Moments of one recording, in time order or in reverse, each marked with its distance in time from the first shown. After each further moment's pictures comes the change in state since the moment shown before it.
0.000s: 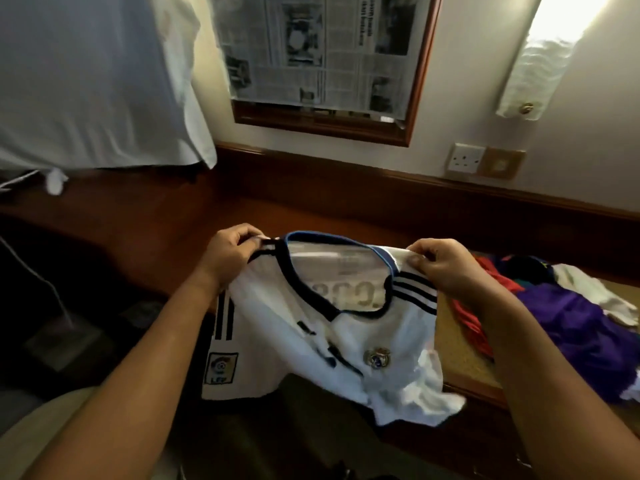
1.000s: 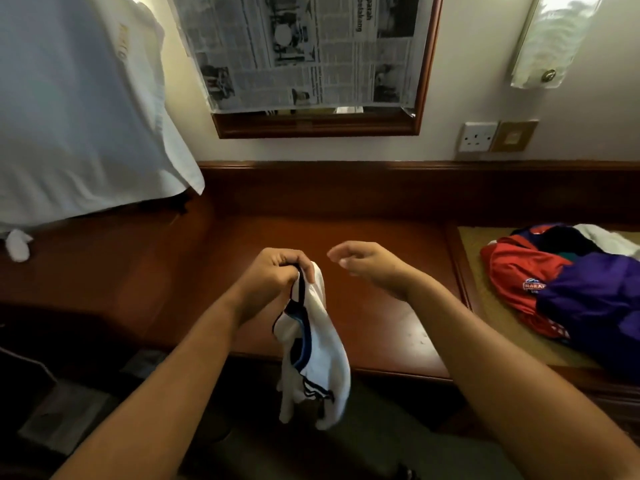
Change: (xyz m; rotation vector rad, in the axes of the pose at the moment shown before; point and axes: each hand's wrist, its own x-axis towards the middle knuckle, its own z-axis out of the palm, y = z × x) left_hand 0.068 -0.025 -0.053 -0.154 -0.548 0.107; right_hand 0.112 -0.087 0.164 0.296 -0.216 0.102
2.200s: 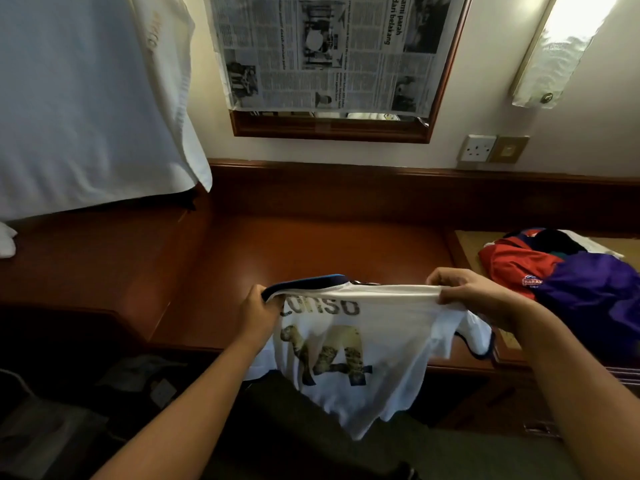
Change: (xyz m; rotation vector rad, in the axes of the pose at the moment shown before) left_hand -0.029 -0.183 -0.040 -0.010 0.458 -0.283; right_hand -0.081 0.000 0.005 -0.003 0.120 0.233
